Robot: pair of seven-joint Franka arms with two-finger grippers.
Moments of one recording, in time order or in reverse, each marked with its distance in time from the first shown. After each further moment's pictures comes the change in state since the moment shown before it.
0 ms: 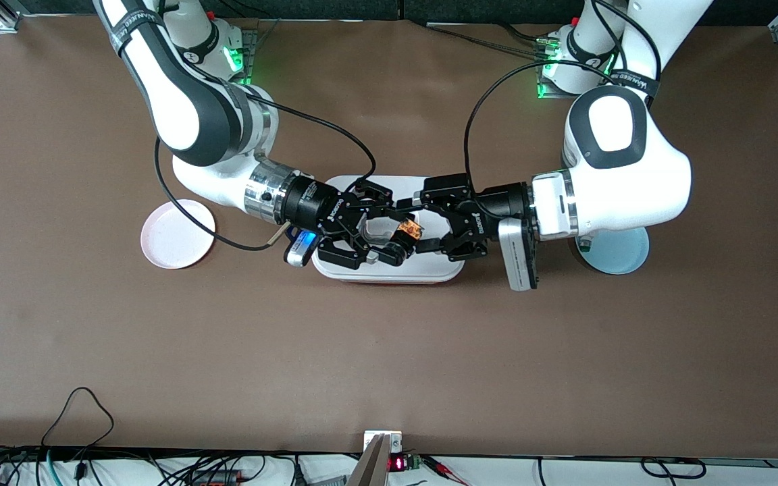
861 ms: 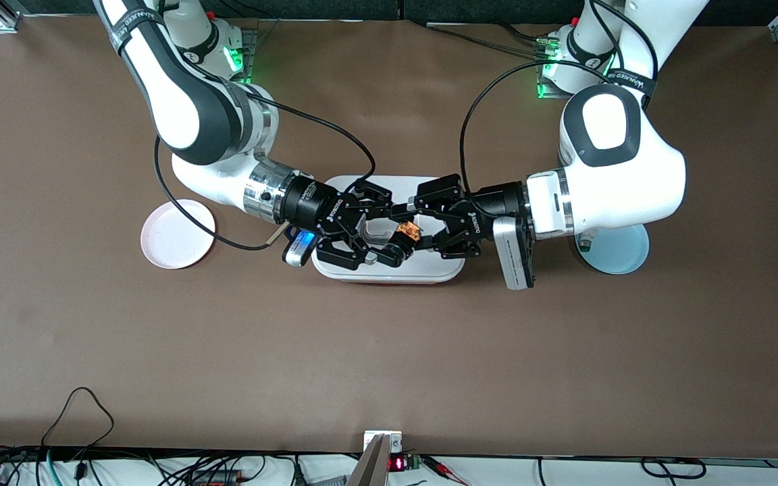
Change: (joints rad) left arm -0.007 0.001 0.000 0.000 0.028 0.019 0.000; right arm 0.001 -0.002 0.000 0.000 0.000 0.019 0.002
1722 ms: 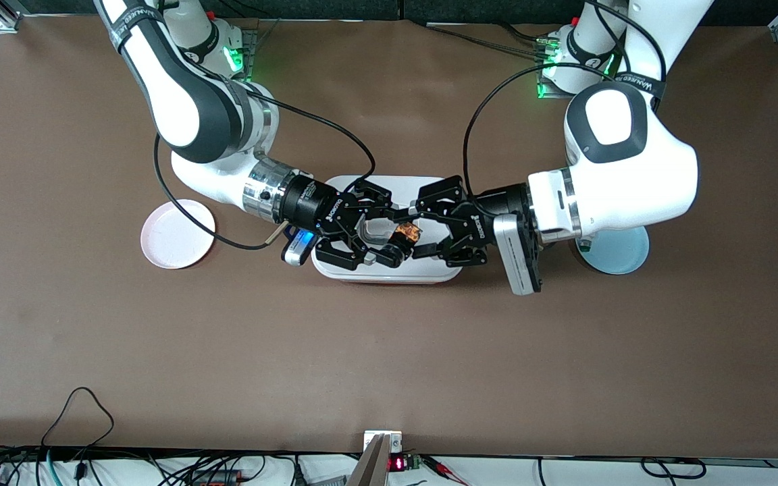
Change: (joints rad) left arm 0.000 0.046 0.002 0.104 0.076 0.000 0.000; right arm 0.001 -0.004 0.000 0.000 0.000 0.012 0.010
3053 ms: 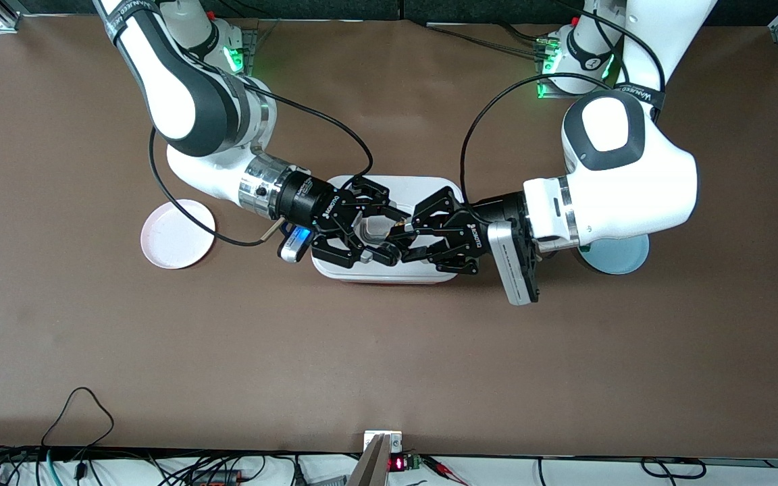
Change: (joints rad) left arm -0.006 0.039 -0.003 0.068 0.053 -0.008 -0.006; right arm -0.001 -0.020 0.000 -0.009 -0.003 0.014 0.020
